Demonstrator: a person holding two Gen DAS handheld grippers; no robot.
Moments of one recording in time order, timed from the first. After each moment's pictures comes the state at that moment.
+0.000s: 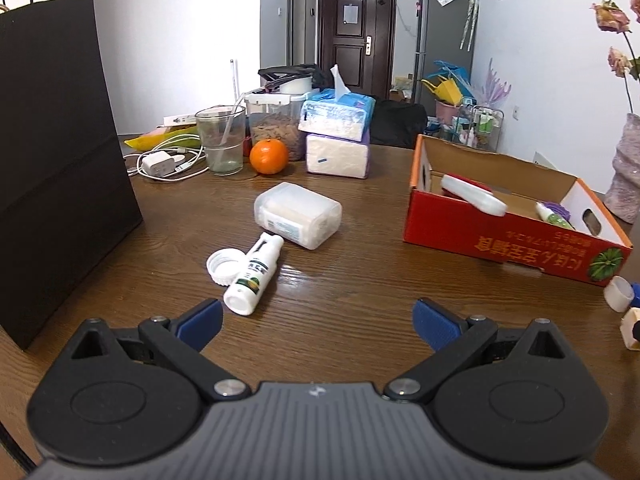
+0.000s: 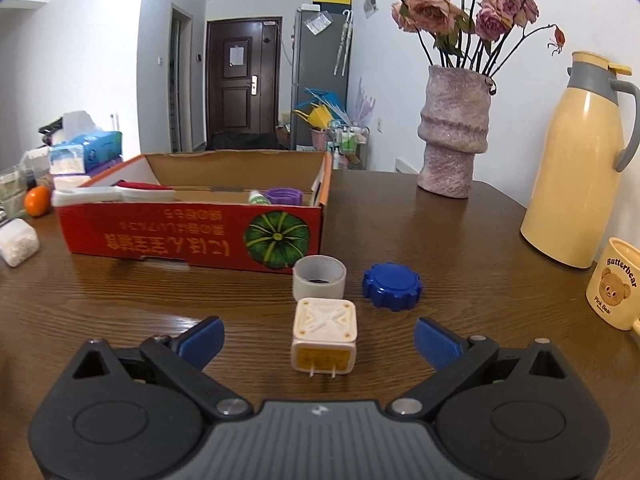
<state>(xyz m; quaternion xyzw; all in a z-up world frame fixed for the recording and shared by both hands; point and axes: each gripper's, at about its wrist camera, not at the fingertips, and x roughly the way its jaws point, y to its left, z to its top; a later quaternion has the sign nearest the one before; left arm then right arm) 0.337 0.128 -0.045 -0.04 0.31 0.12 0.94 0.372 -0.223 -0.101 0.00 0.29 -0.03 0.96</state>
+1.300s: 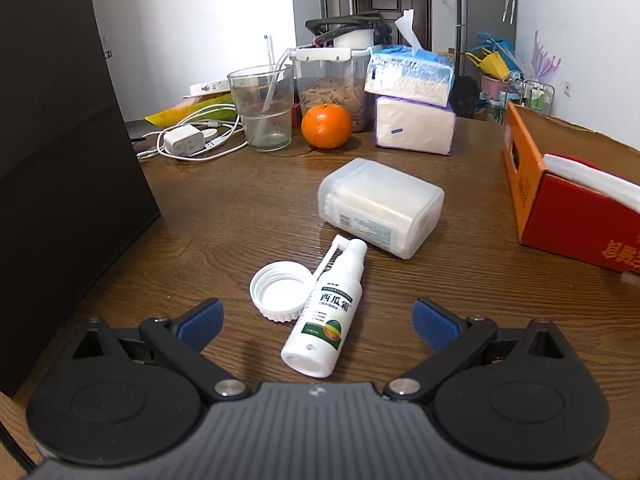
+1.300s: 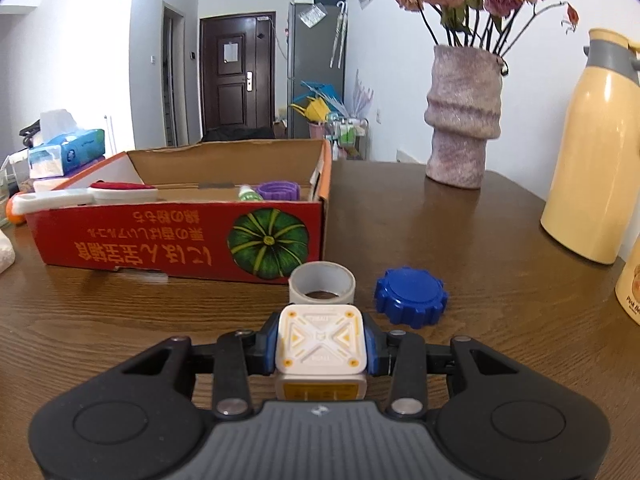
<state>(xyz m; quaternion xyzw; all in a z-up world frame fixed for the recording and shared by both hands) 0.421 0.192 -0.097 -0.02 0.35 0.18 0.92 0.415 -0.224 -0.121 0.01 0.30 -0.03 0.95</state>
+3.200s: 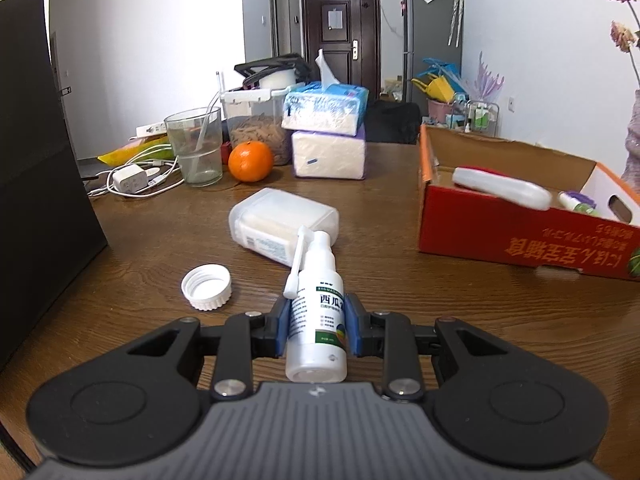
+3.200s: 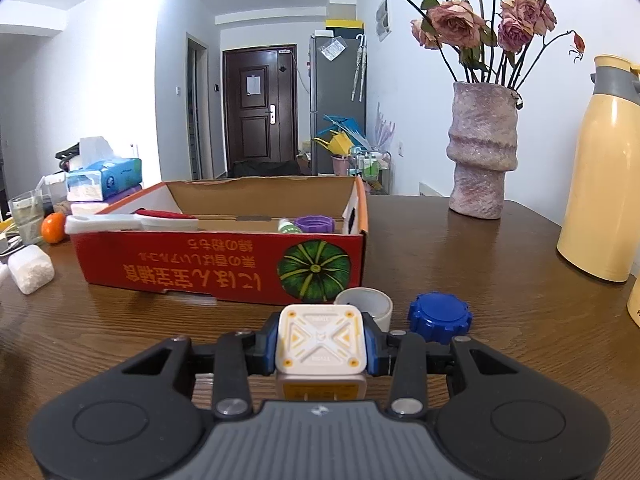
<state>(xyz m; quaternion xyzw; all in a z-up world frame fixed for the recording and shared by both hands) 0.392 0.130 -0.083 -0.01 0.29 0.10 0.95 0.391 -0.207 -0.109 0.02 0.24 0.01 0.97</state>
